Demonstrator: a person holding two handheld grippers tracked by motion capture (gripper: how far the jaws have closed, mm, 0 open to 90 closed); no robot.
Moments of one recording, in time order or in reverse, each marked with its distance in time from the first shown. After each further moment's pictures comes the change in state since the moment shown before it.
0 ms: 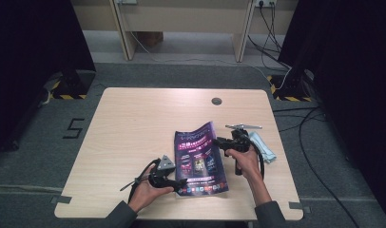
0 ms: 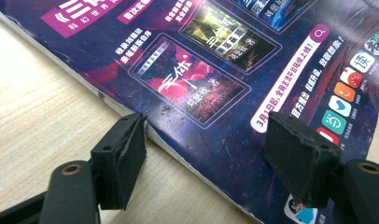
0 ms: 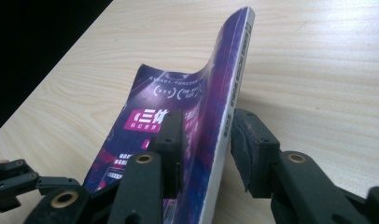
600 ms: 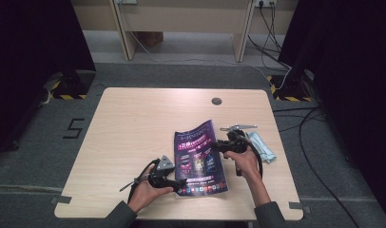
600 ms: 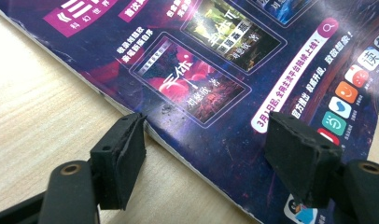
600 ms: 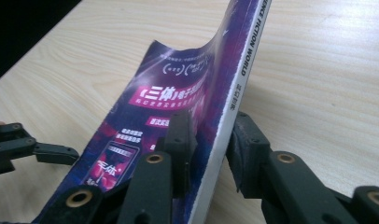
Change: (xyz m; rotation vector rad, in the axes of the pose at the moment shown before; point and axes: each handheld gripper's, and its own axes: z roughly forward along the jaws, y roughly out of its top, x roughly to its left) left arm 0.000 -0.002 -0.001 -0.013 0.002 -0.005; right arm 0.011 0.001 -0.001 0.062 0.005 -0.097
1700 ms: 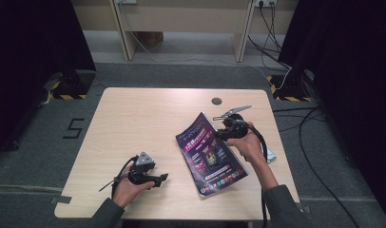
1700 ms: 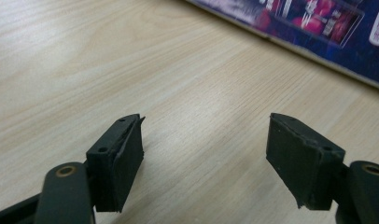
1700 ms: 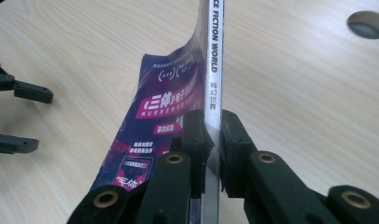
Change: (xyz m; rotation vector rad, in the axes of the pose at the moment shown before) left arm 0.044 -0.019 -0.037 0.015 0.091 -0.091; right arm 0.024 0.062 -0.029 0.152 -0.109 -0.242
